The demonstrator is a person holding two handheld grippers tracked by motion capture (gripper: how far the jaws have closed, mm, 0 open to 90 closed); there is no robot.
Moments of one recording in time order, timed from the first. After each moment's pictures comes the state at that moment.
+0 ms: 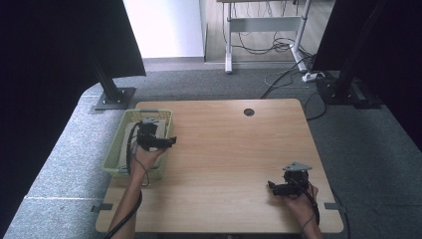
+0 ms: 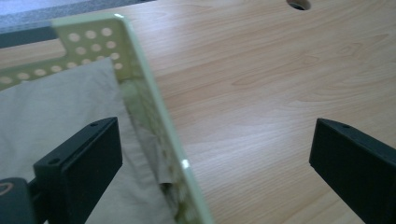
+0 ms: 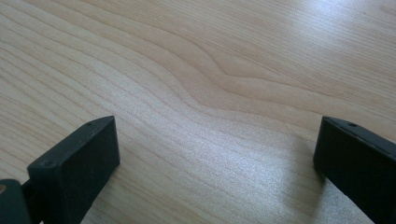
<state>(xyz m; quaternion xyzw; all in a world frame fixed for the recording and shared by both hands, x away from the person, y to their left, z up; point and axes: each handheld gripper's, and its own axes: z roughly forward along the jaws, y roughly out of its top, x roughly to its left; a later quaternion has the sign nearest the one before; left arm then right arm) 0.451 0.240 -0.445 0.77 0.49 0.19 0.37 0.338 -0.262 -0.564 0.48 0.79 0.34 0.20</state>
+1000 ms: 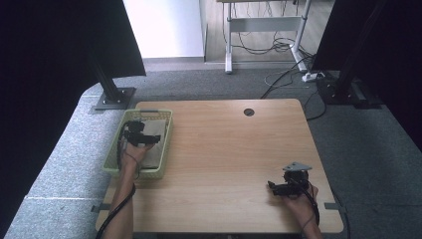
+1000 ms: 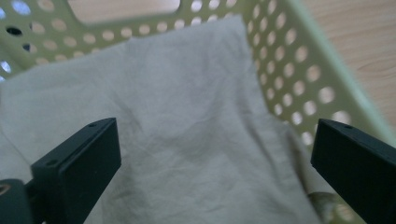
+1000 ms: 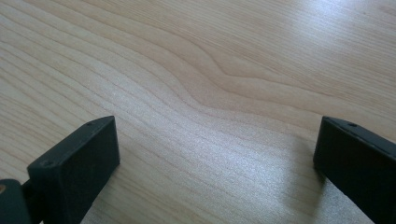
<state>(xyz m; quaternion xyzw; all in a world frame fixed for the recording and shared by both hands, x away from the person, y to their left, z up) 0.503 0.296 -0.497 0.75 0.56 0.21 0.27 0.338 -0.262 -0.564 0.48 0.79 0.34 0.20</state>
